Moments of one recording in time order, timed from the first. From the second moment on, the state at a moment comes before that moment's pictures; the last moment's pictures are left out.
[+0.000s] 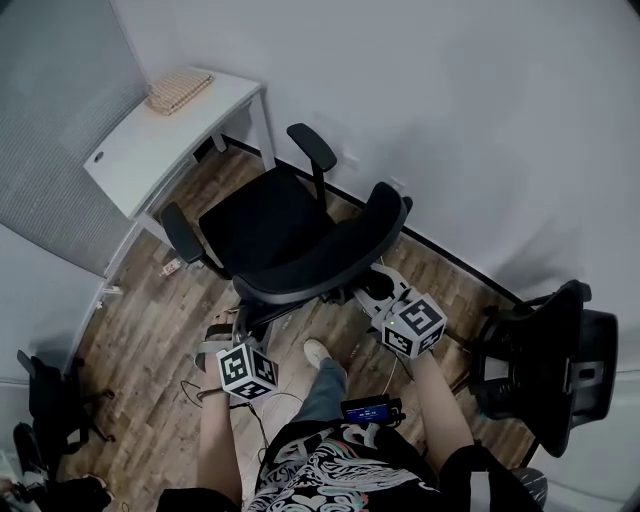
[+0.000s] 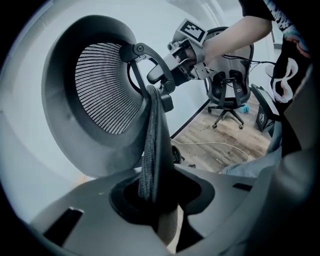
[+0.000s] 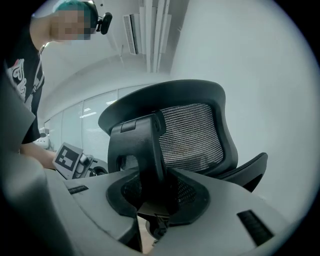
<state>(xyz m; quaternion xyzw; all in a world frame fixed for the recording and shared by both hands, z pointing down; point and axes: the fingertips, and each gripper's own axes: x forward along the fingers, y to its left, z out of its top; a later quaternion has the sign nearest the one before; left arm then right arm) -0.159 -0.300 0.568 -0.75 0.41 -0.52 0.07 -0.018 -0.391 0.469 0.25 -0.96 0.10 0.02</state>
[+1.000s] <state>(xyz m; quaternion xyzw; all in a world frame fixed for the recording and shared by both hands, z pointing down) -0.177 -0.366 0.567 -0.73 0.44 -0.52 0.05 -0.042 -0.467 0.466 0.23 -0.97 0.10 0.02</state>
